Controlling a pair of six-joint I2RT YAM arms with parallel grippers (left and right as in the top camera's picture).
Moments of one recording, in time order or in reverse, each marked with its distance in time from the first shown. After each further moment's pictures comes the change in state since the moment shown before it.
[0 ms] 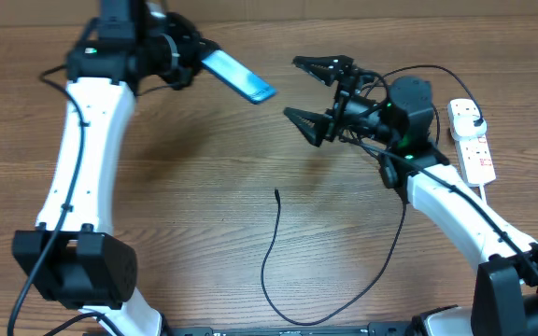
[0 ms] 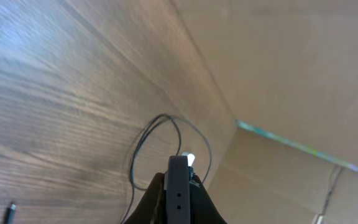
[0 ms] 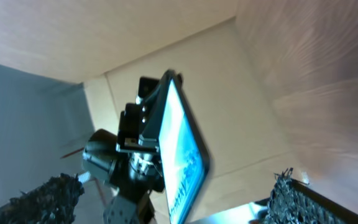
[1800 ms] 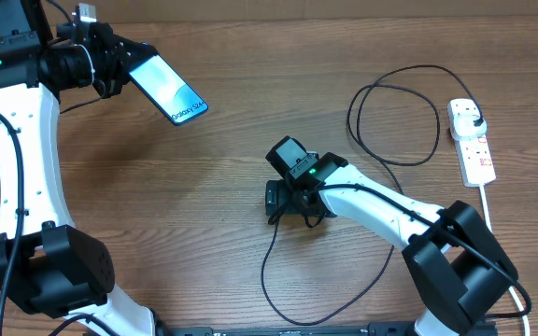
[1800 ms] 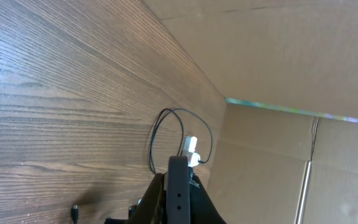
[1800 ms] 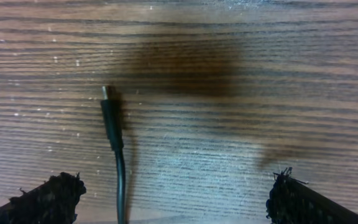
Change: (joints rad) left arm 0.297 0.000 0.000 -0.128 0.343 0.433; right arm 0.438 0.254 0.190 -1.271 0.799 -1.182
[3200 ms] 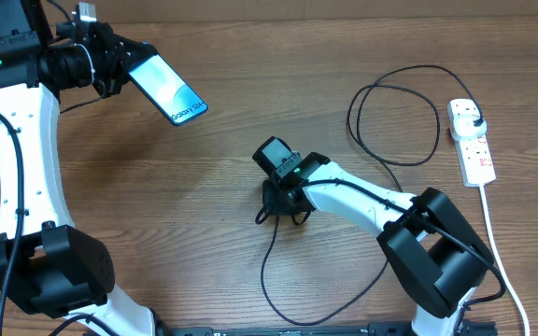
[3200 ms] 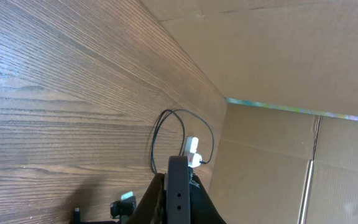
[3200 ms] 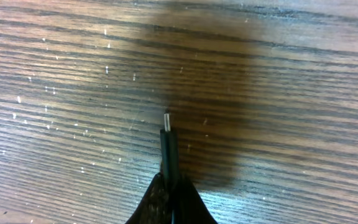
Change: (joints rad) left arm 0.000 0.000 0.000 0.005 -0.002 0.011; right arm 0.022 0.106 0.056 0.075 -0.070 -0.055
